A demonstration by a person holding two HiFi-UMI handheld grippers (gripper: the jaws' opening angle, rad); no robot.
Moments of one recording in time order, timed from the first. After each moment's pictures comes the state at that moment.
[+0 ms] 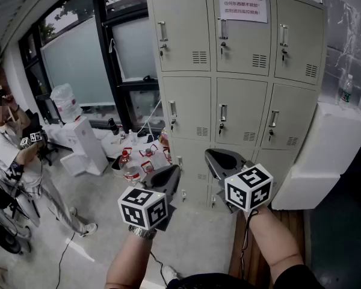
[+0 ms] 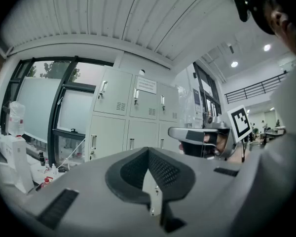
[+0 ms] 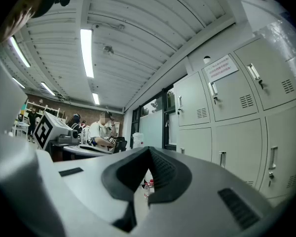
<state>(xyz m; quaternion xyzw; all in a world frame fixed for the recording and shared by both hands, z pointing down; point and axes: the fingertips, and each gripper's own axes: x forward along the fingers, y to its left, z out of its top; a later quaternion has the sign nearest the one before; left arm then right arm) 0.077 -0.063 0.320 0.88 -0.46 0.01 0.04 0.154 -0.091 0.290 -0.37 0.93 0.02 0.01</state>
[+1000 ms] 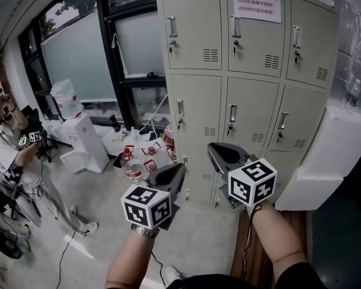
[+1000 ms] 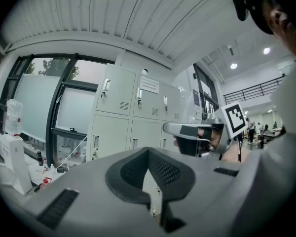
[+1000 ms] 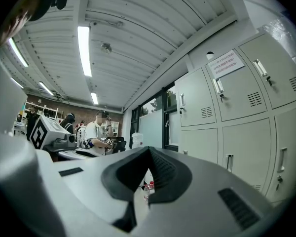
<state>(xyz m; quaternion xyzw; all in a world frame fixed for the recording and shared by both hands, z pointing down) 0.045 -0.093 0.317 0.89 -0.45 0.01 0.05 0.114 -0.129 0.277 -0.38 0.93 0.02 0.01</state>
